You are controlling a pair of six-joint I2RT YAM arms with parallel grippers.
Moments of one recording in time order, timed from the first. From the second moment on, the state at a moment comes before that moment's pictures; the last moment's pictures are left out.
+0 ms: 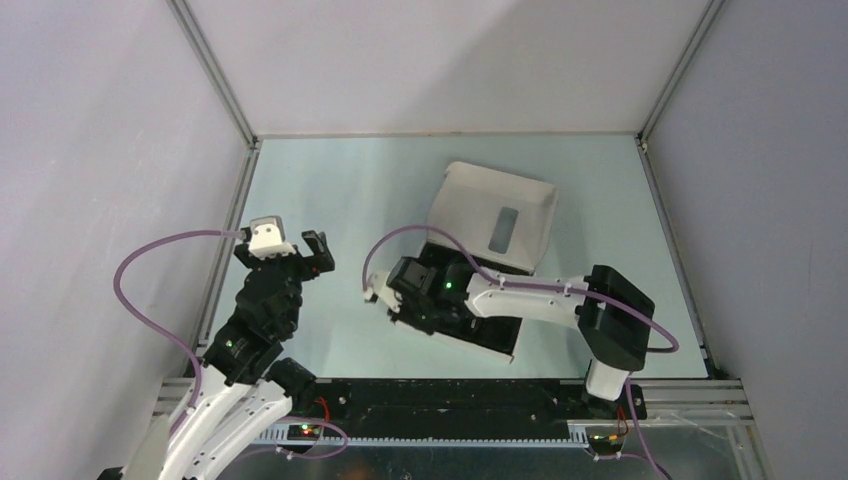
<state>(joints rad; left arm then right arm) -0.57 0.45 0.63 -0.31 -0.68 -0.21 1.14 1.76 1.26 -0.52 -0.04 -0.08</state>
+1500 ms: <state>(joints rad) -0.44 2.26 2.10 -0.74 0.15 -0.38 0.17 1.91 1.60 -0.73 0.18 0.58</state>
